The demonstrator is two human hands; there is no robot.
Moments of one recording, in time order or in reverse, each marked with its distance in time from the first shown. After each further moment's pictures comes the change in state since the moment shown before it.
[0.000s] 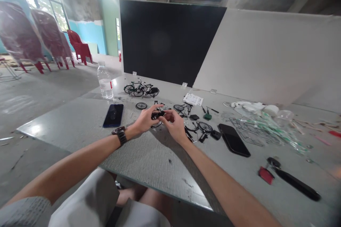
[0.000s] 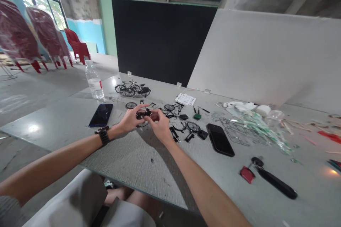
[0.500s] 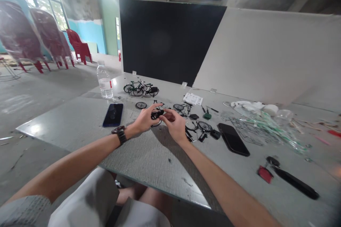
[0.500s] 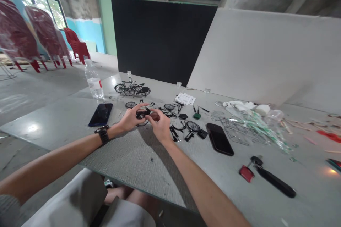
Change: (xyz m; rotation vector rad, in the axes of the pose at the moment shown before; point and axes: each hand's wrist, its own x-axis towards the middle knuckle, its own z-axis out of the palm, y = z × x) left_hand 0.000 -0.001 0.001 0.039 0.018 -0.007; right_hand -0.002 -0.007 0.000 -0.011 0.043 0.039
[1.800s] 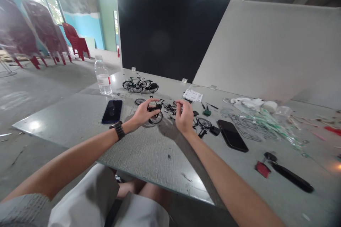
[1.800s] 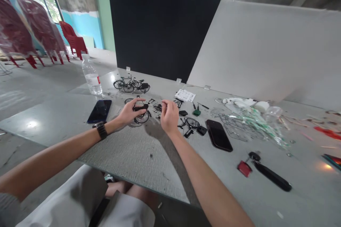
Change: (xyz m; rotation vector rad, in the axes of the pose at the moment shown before) left_hand 0.005 -0.008 -0.001 -0.321 0.038 -0.236; right_hand 0.018 0.011 -0.028 -0.634 0.242 -0.394
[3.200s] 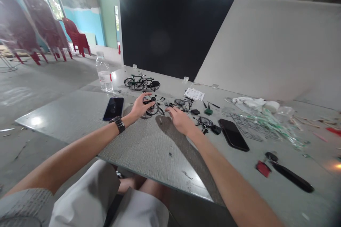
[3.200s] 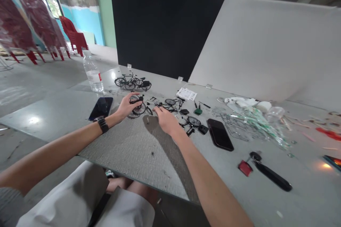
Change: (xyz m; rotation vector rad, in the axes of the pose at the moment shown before) left_hand 0.014 -0.016 -0.015 -0.010 0.213 -0.060; right_hand 0.006 -0.008 -0.018 -0.145 -0.843 -0.045
